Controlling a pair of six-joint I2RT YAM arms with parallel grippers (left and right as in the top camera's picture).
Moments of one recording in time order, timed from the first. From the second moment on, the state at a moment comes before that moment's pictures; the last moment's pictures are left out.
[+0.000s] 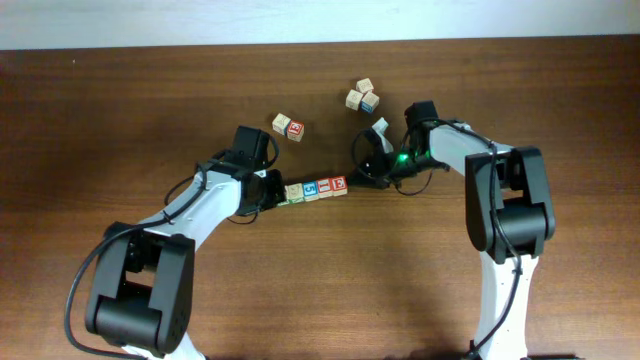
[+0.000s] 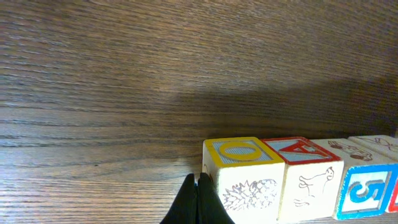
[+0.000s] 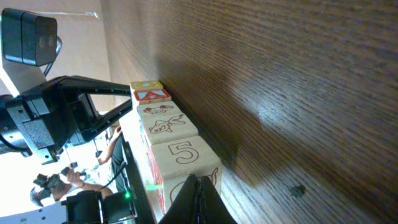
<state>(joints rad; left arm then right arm) -0.29 1.83 1.08 -0.51 0.13 -0.52 0.14 2.30 1.49 -0.71 -1.11 -0.01</state>
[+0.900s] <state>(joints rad) -0.28 1.83 1.07 -0.52 0.07 -0.51 0.20 2.24 1.55 -0.73 -1.11 -0.01</state>
